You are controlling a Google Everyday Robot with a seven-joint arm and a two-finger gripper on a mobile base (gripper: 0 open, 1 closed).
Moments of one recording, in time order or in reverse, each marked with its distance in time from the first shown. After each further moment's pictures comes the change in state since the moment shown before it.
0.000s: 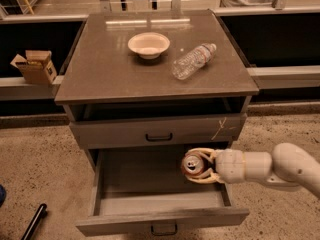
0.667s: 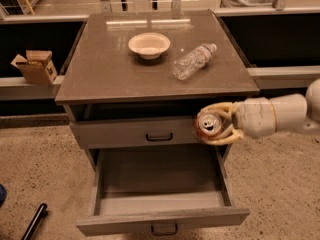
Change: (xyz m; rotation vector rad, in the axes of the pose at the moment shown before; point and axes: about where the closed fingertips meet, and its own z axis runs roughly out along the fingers) arm -0.127 -0.073 -0.071 -0.111 0.005 -0.125
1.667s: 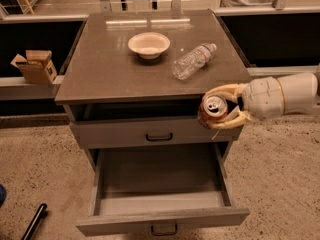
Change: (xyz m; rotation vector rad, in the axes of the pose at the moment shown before) arm -0.024 -0.035 -0.018 -0.018 0.039 -0.005
